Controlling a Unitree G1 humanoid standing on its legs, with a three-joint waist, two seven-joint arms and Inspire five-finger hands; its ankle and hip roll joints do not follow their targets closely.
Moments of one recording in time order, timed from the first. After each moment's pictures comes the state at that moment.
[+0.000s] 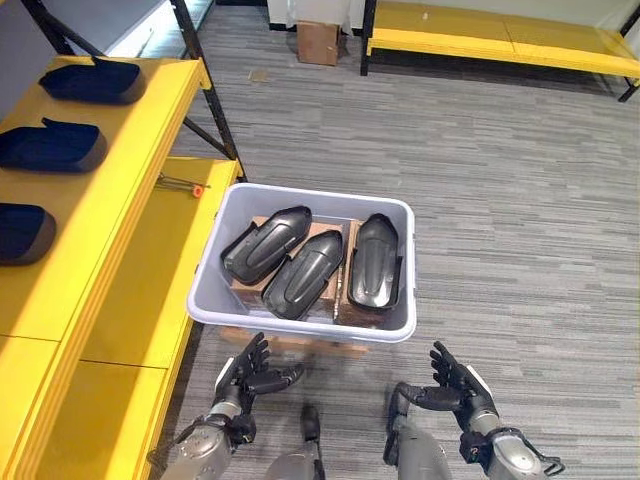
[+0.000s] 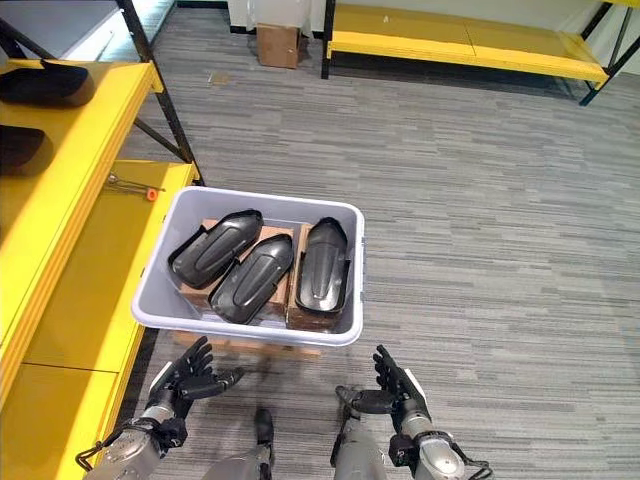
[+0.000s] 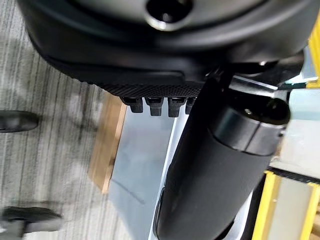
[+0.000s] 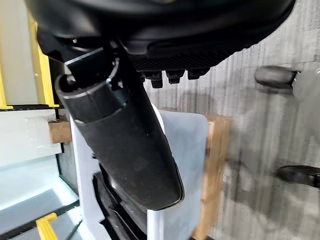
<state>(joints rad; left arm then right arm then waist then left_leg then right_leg) 0.22 0.41 -0.19 0.23 -0.57 0.02 0.05 0.27 -0.31 0.13 0.18 0.36 0.03 0.04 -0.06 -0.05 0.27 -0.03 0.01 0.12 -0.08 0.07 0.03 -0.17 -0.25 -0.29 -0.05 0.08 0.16</state>
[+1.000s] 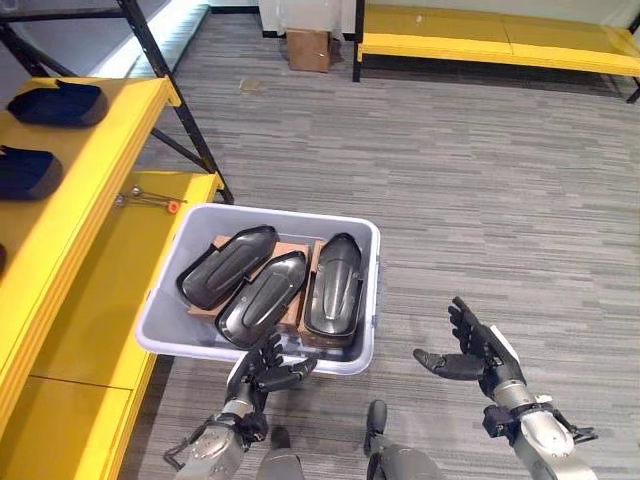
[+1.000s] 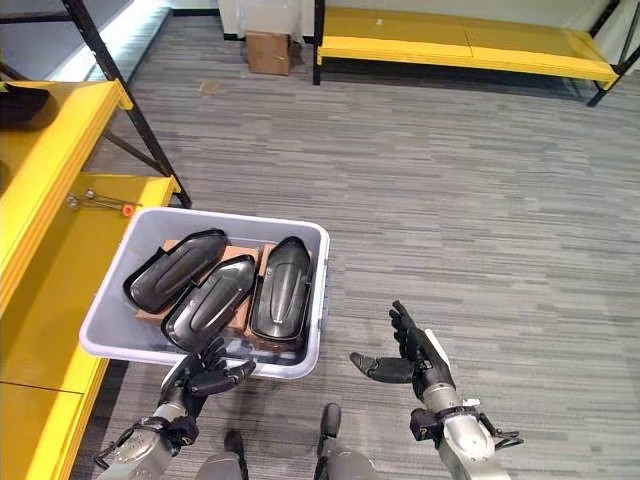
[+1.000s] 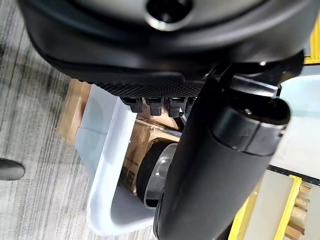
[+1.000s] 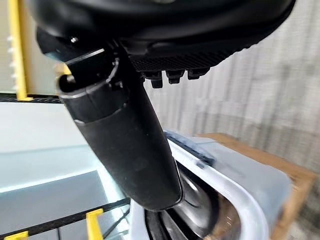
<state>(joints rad) 0.21 0.33 -0.18 0.18 -0.58 0.01 0.03 0.24 -0.44 0.05 -0.06 0.35 -0.04 0.01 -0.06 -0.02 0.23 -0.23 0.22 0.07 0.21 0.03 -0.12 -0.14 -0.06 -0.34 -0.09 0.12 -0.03</state>
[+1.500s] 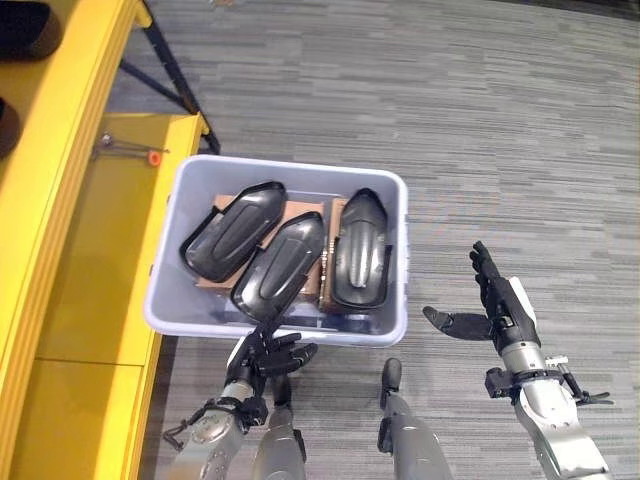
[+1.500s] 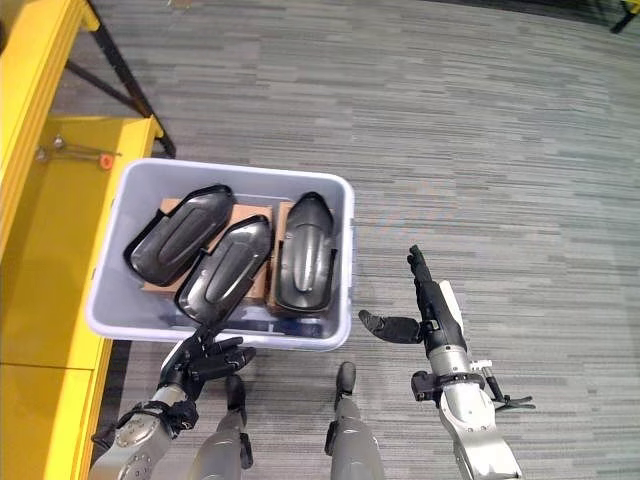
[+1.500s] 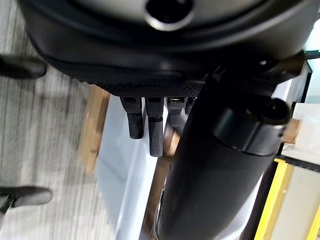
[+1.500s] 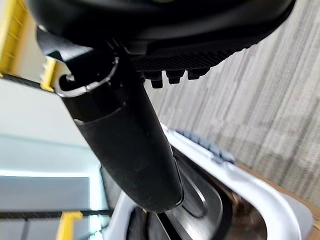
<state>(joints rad) 0.12 0.41 -0.21 0.14 -0.58 -0.02 0.06 0.12 -0.44 0.04 -0.12 0.10 -0.07 -0.14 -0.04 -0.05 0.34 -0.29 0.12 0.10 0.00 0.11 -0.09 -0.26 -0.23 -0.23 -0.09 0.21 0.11</state>
